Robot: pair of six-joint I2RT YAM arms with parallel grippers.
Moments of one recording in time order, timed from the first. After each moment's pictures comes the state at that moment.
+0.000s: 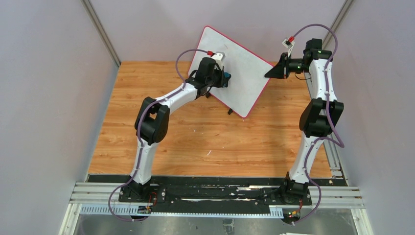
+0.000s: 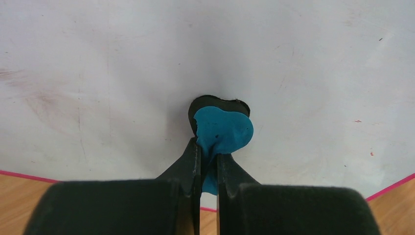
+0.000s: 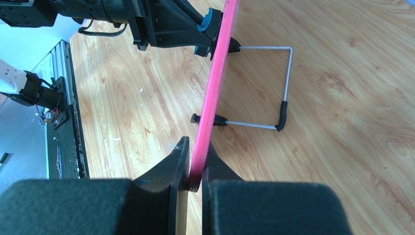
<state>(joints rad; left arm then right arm) -0.56 2.18 1.78 0.00 0.07 -0.24 -0.17 2.17 2.21 -1.19 -1.23 -0.66</state>
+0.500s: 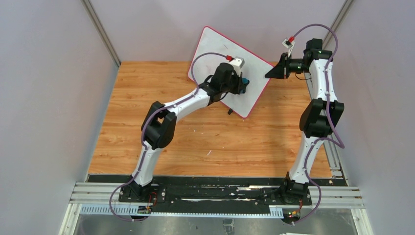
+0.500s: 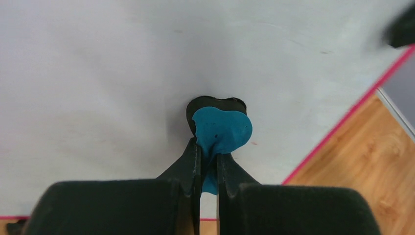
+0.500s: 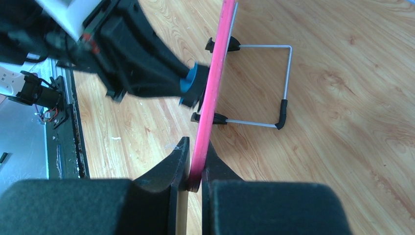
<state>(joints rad) -0.69 2.19 1.83 -0.02 0.06 -0.26 -0.17 2.16 2.20 -1.19 -1.22 -0.66</state>
